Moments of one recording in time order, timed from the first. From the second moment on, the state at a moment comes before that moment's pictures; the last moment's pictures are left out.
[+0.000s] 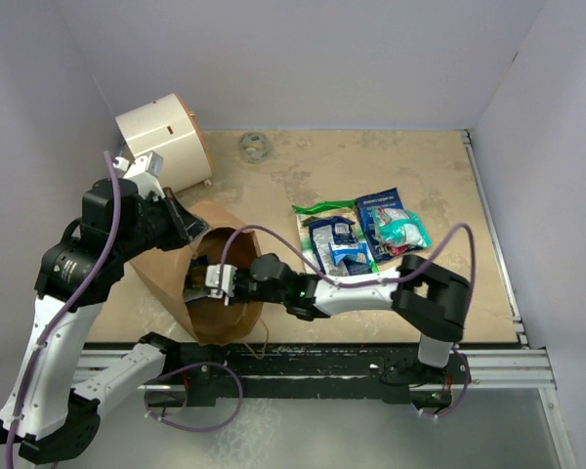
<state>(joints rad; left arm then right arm) -0.37 0.90 1.42 -1.05 0.12 -0.62 1.23 1.83 1.03 0.52 -0.08 -0.41</state>
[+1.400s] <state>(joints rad) -0.37 0.96 1.38 -1.03 0.03 -0.56 1.10 0.85 0.95 -0.18 0.80 -0.17</state>
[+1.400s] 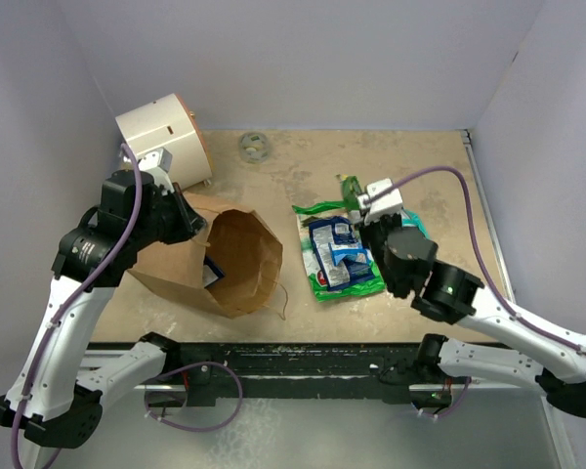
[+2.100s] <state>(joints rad) -0.37 0.83 1.41 -1.11 0.00 -0.59 0.93 1.24 1.01 -0.33 0.88 -0.14</state>
